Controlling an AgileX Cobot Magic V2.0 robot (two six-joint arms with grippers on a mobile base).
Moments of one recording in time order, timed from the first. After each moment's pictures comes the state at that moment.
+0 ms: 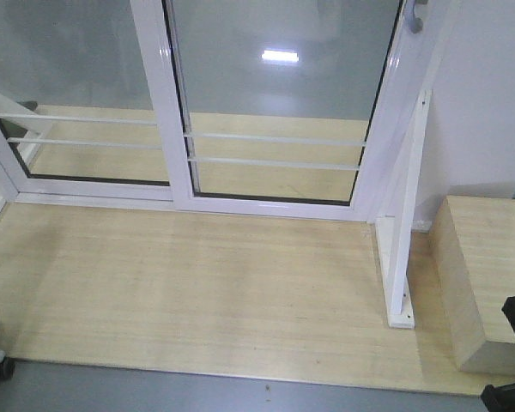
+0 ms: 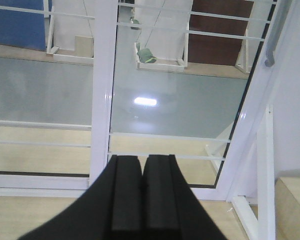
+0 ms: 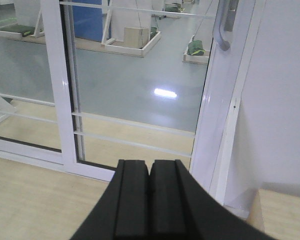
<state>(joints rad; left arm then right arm) -0.14 -0.01 0.03 -0.03 0.19 -0.09 0.15 -0.01 0.03 0.00 0.25 -0.06</state>
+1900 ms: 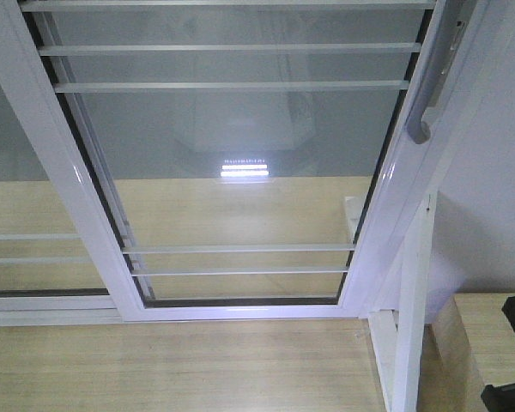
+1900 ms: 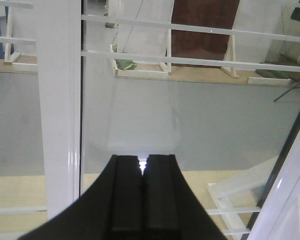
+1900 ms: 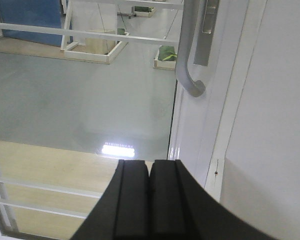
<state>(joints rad) -0.14 -0.01 0.03 -0.03 0.19 -0.09 0.15 -0.01 0.03 0.00 0.25 -0.06</state>
